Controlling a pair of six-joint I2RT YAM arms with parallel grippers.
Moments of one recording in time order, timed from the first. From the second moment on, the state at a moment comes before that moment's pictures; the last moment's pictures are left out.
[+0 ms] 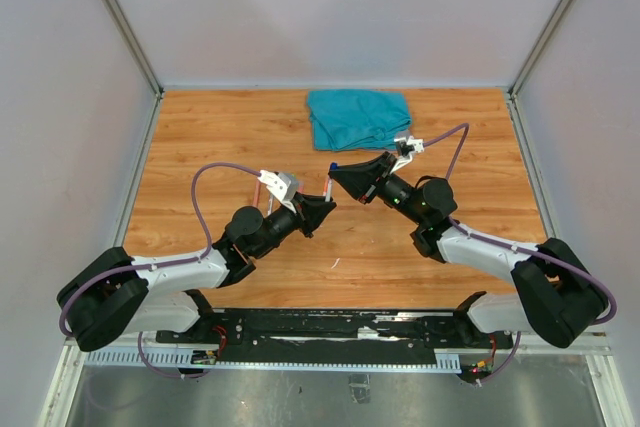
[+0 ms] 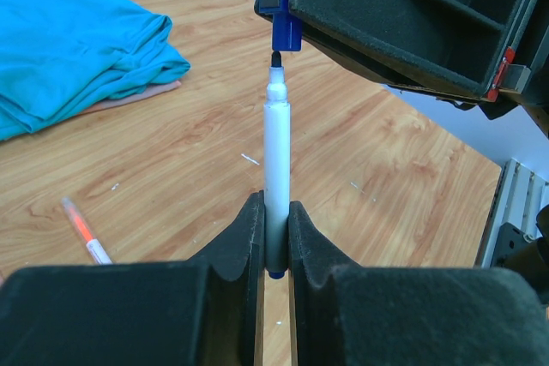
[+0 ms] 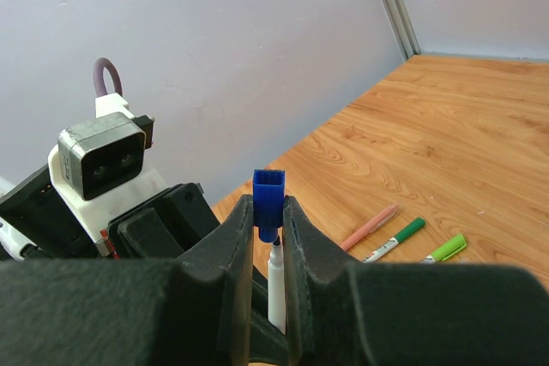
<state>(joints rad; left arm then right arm) -0.86 1.20 0.34 0.95 0.01 -0.32 0.64 1.30 0.52 1.11 -0.37 0.64</state>
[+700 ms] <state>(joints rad) -0.86 1.20 0.34 0.94 0.01 -0.32 0.64 1.31 0.52 1.11 -0.37 0.63</state>
